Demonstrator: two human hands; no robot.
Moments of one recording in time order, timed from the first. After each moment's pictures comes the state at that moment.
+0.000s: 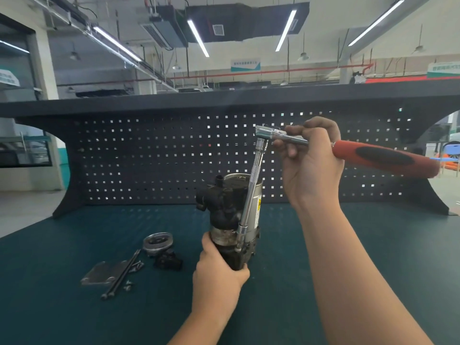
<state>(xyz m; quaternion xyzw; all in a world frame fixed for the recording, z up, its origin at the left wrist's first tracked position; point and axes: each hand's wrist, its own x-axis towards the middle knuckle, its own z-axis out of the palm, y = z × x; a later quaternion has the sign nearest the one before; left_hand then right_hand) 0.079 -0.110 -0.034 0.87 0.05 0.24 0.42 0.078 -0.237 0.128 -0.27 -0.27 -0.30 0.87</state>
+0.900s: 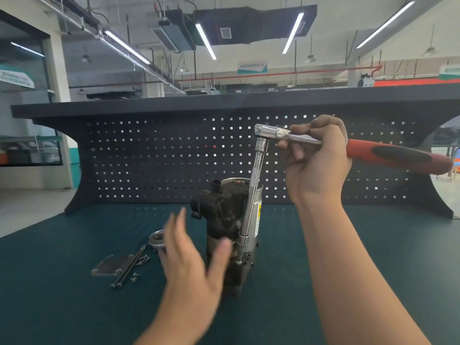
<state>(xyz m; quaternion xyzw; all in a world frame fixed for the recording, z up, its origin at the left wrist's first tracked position) 0.008 -0.084 0.000 0.83 -0.08 0.34 0.43 0.053 -0.236 0.135 -0.22 -0.28 -0.28 0.89</state>
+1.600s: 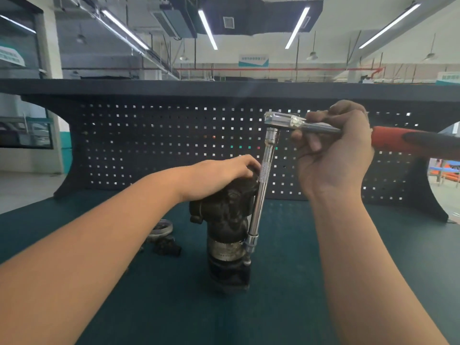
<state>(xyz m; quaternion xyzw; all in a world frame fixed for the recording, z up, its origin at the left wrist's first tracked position) 0.078 -0.073 0.127 0.91 -0.28 0.03 0.31 0.049 -0.236 0.136 -0.24 -0.28 -0.29 0.88</state>
